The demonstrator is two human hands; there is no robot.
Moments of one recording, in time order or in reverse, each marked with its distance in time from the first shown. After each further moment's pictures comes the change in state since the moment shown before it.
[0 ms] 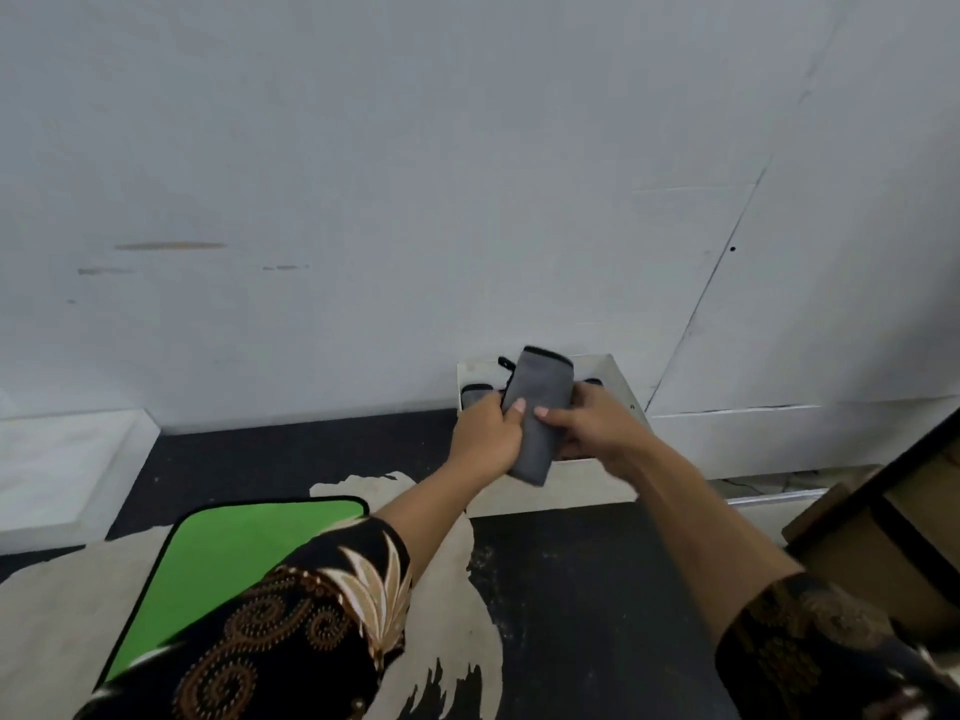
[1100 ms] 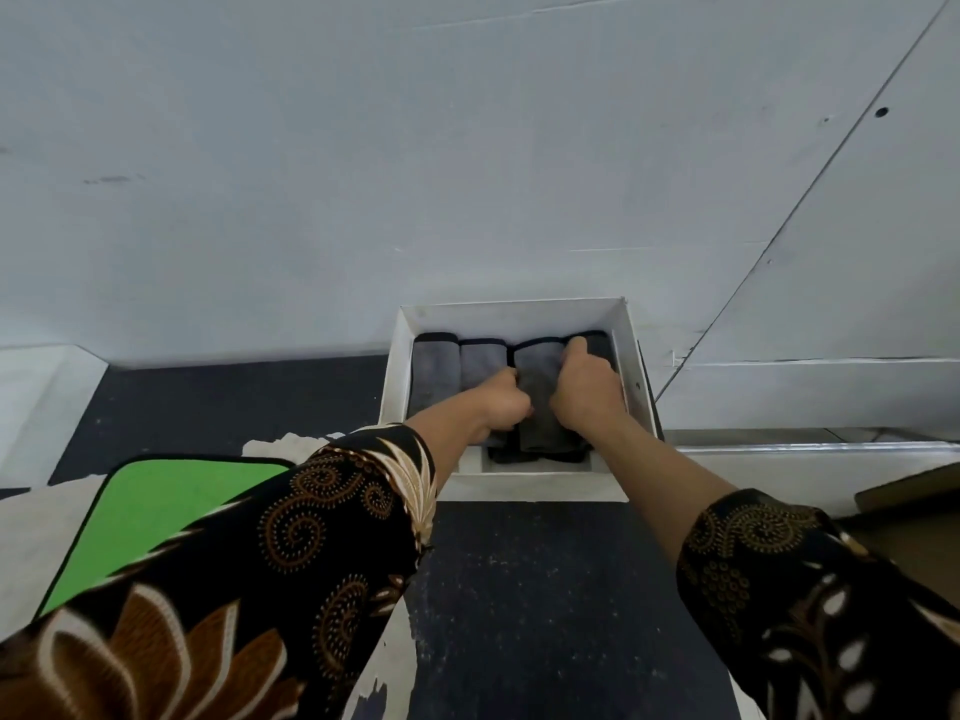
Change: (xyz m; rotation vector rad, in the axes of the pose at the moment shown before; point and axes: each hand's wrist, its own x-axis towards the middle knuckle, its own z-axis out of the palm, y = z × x) left_hand 0.150 -0.031 0.139 -0.007 -0.409 -0.523; right_hand 0.174 0.094 -0.066 -0.960 0.088 -0.023
